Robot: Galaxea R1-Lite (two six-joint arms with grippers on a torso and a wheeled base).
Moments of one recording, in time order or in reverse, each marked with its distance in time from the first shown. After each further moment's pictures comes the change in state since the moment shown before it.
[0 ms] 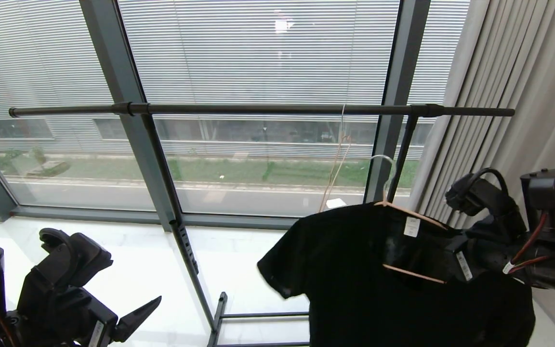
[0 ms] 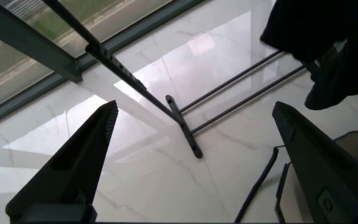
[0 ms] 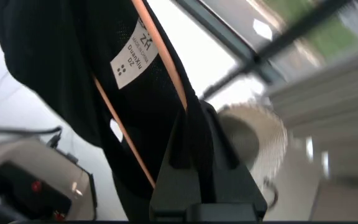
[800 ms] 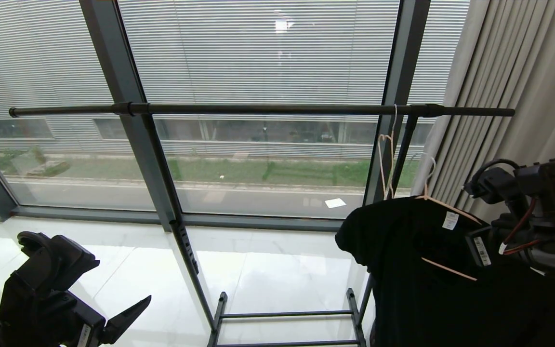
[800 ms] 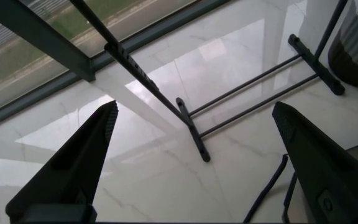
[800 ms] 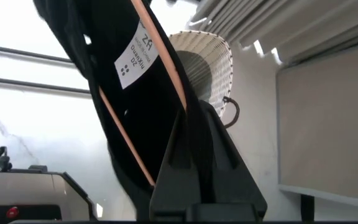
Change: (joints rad) left arm 0.036 -0.051 0.022 0.000 -0.007 0.011; right arm -0.075 0.030 -0.118 0.231 -0.257 0.117
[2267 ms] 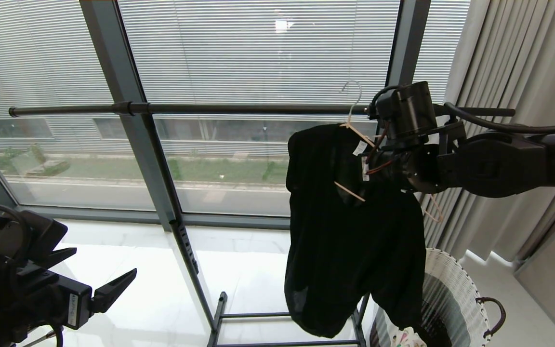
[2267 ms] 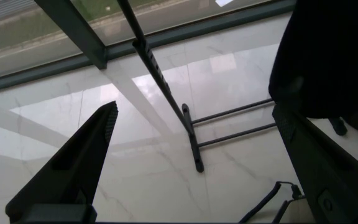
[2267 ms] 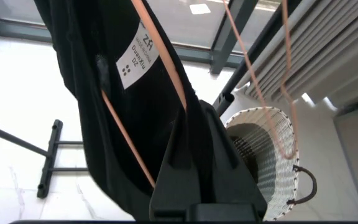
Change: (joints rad) left arm 0.077 -0.001 -0.062 0.001 0.042 -0.142; right arm 0.270 0.441 -0.761 0.136 -0.181 0.270
